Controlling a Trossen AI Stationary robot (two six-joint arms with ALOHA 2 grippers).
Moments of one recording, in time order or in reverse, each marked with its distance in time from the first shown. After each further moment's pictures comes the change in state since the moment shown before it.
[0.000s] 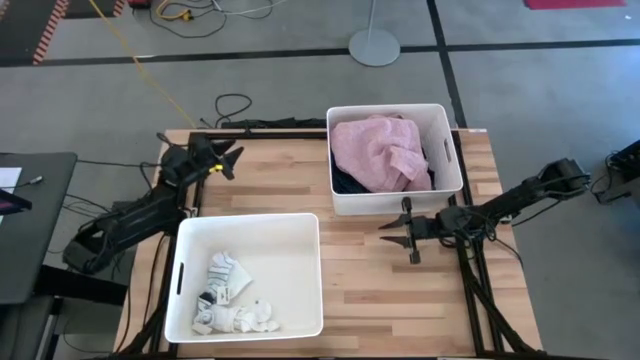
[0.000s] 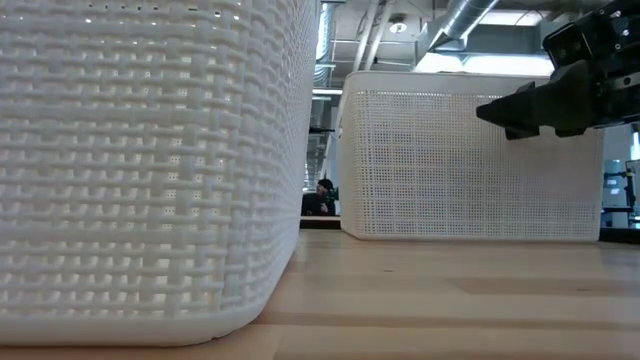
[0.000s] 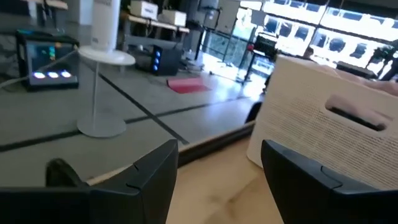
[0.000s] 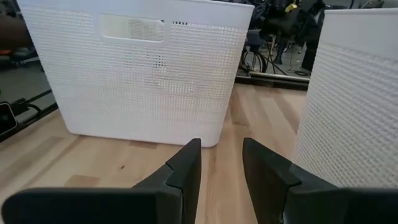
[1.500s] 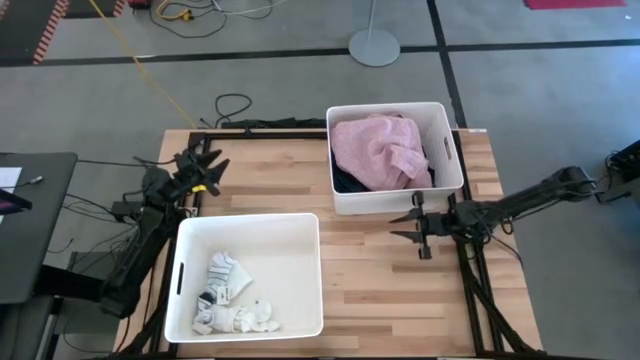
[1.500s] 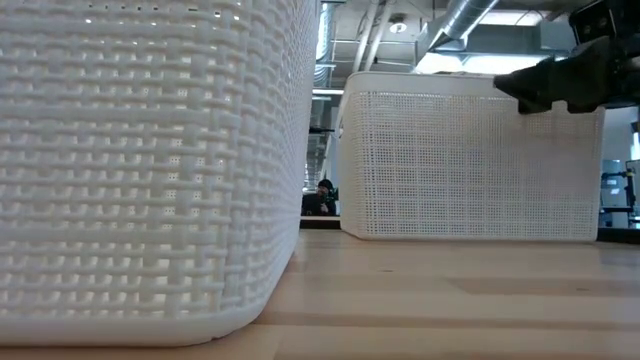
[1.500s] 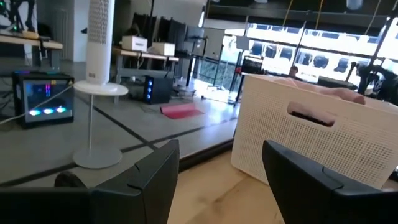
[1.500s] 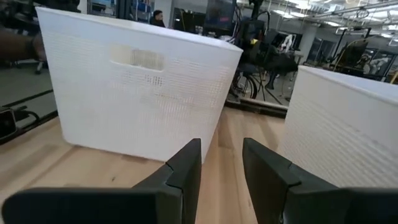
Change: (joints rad) left arm 0.105 -0.776 -0.117 -0.554 0.129 0.000; right arm 0.000 -0.455 -0.002 -0.371 0.006 -0.117
